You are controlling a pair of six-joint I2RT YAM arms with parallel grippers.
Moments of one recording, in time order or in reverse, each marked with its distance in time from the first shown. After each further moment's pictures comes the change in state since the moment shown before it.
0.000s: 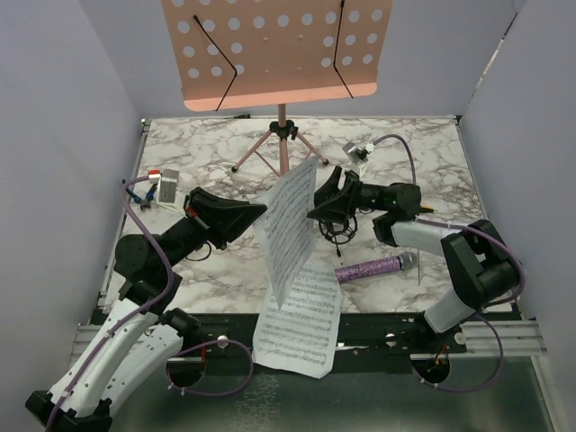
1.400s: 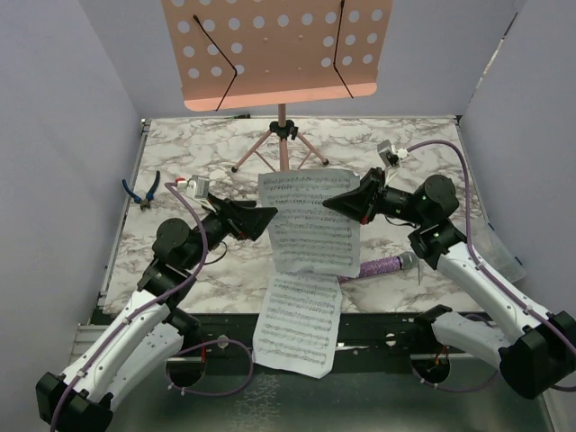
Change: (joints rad) left arm 0.000 0.059 -0.159 -0.204 -0.288 0.172; right arm 0.000 -0.590 0.007 -1.009 0.245 -0.607
